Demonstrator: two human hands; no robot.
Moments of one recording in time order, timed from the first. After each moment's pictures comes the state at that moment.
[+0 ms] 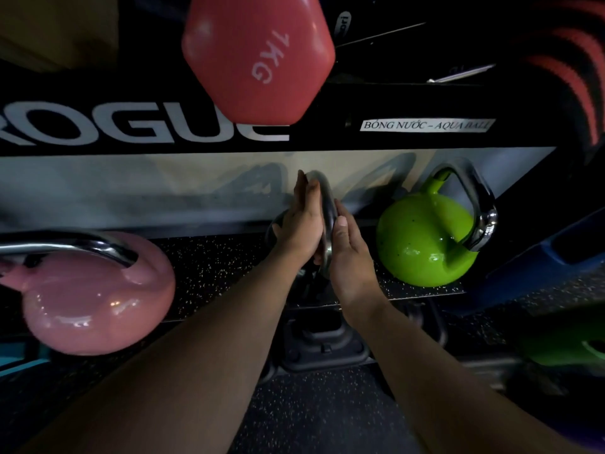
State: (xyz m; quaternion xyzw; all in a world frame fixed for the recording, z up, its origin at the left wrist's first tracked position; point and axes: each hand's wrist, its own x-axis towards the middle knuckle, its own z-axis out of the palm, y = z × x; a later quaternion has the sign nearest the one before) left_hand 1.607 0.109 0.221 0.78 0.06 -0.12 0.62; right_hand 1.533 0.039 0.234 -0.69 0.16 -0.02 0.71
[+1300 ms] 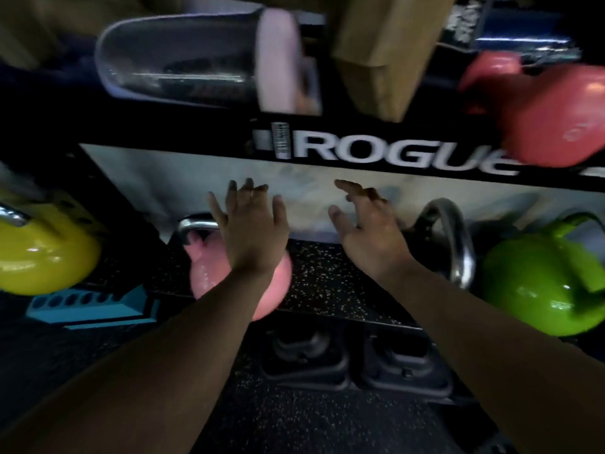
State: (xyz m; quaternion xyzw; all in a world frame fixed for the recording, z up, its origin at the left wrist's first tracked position) left_hand 1.568 0.361 0.253 0.95 0.13 0.25 0.16; right_hand 1.565 0.181 0.291 -0.92 -0.11 -0.02 0.37
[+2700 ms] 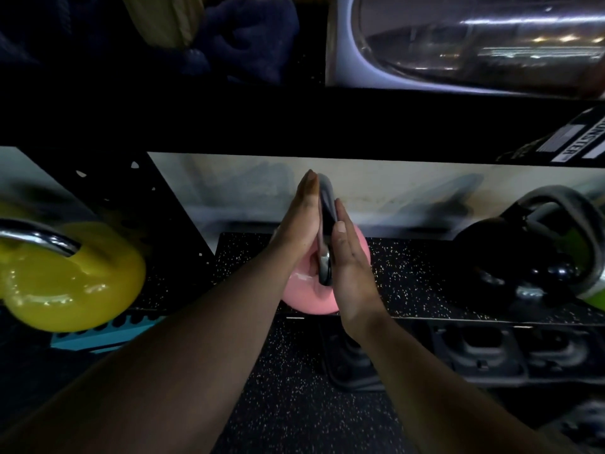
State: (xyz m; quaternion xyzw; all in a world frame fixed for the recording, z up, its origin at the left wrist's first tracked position) left_hand 1.628 0.483 0.223 0.69 0.10 -0.08 0.71; right_hand 1.538 0.404 0.234 -0.65 0.06 0.07 0.75
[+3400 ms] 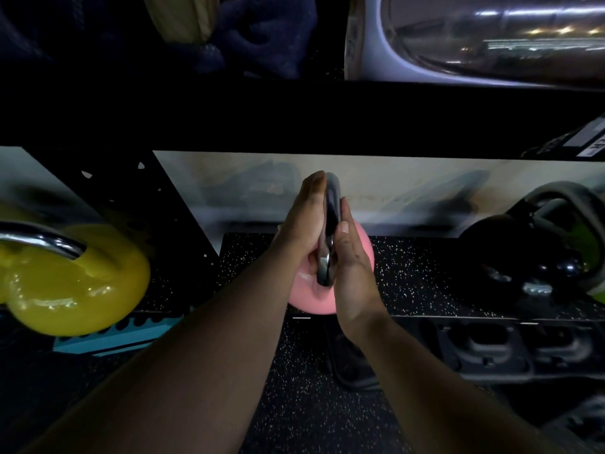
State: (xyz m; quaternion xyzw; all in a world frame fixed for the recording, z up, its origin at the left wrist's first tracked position) left_hand 1.637 0.493 0.220 0.71 0.07 -0.09 0.70; right_hand 1.537 0.417 0.226 -0.58 0.06 0.07 0.81
